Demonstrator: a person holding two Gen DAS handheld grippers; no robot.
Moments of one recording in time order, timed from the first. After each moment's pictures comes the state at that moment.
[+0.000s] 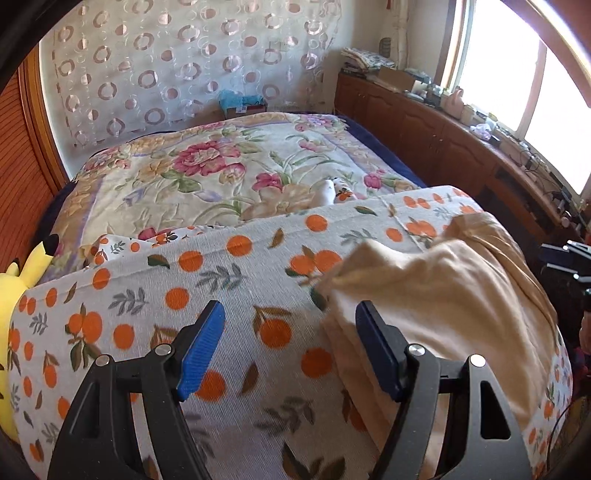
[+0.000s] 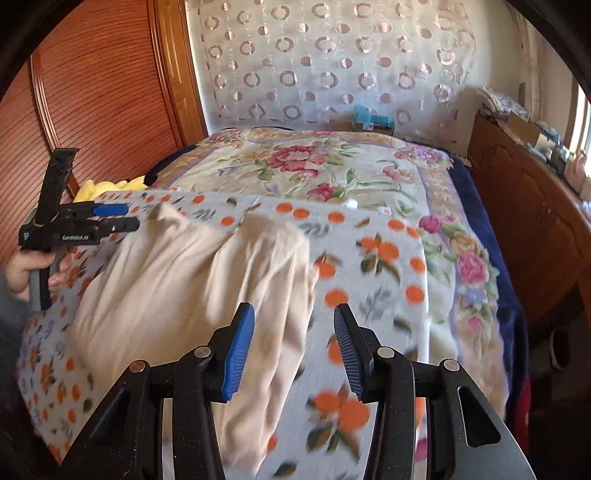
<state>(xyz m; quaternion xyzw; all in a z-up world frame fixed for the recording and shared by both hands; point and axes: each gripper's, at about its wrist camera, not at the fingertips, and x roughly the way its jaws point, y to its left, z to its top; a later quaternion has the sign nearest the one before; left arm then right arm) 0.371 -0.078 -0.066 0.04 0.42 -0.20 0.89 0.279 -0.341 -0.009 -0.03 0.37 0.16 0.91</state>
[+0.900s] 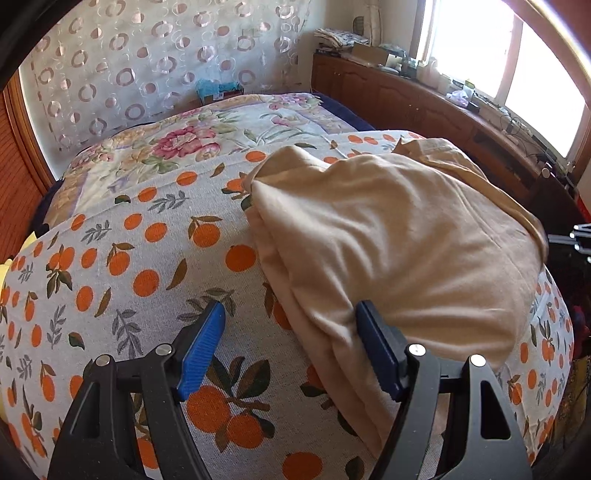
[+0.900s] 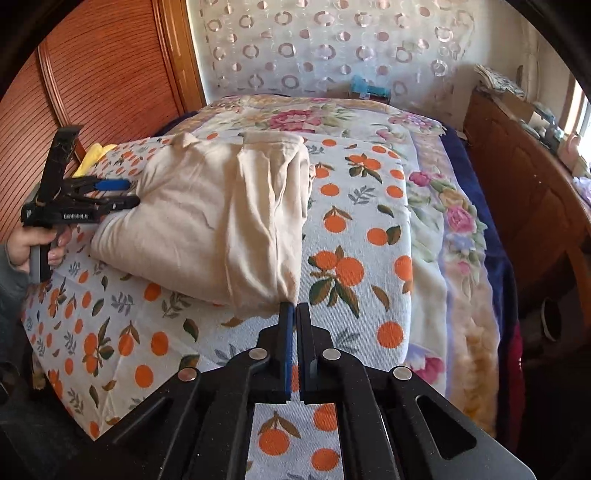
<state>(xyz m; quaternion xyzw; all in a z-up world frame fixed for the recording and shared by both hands) 0.313 -0.104 -0.087 0.07 0.44 -0.22 0.87 0.218 -0.383 -0.004 -0.05 0.41 0.15 0.90</state>
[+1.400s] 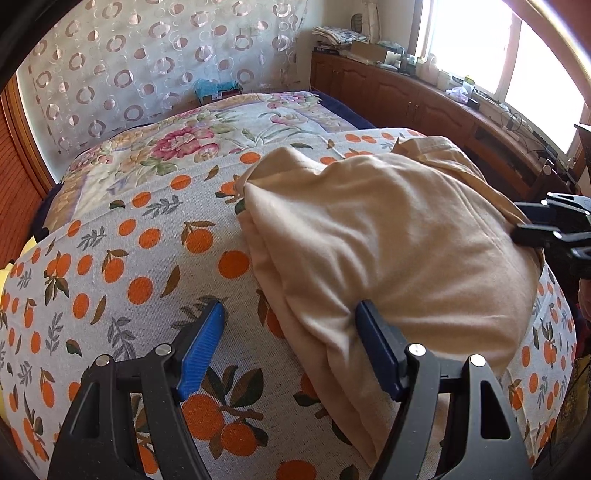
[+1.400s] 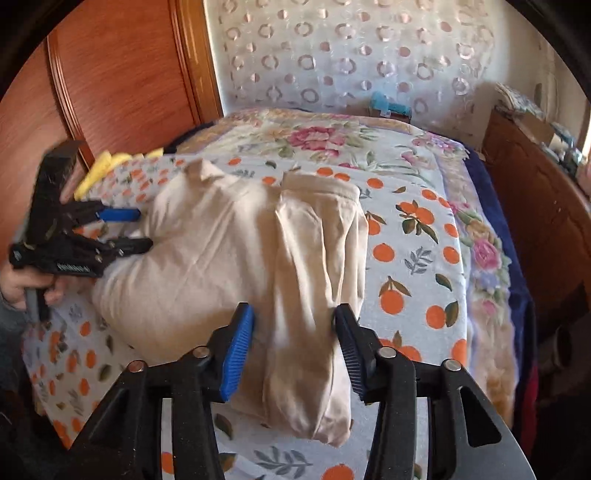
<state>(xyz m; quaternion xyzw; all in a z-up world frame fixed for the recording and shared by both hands) 0.321 -0.111 -0.089 0.08 0.45 -0.22 0.87 0.266 -0.323 -0.018 -0.07 0.39 0.18 0.90</state>
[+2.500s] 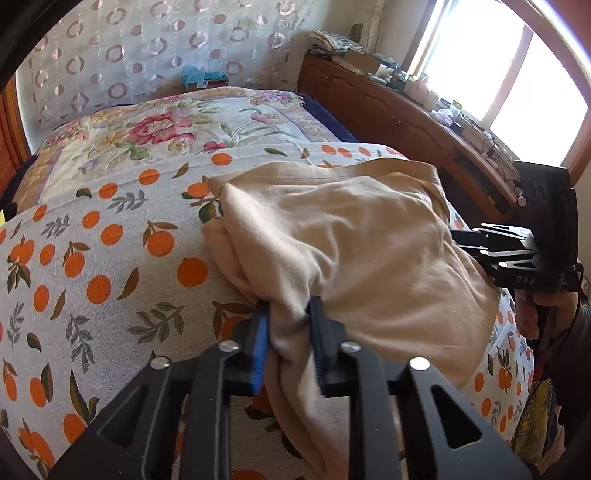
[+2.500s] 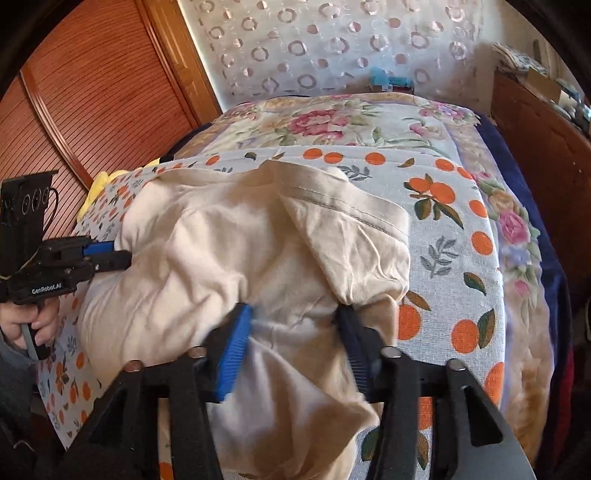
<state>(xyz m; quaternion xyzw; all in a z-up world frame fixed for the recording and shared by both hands) 0.325 -0.119 -0.081 0.00 0.46 -0.27 0.85 0.333 -0.362 -0.044 0.01 0.43 0.21 0.88</state>
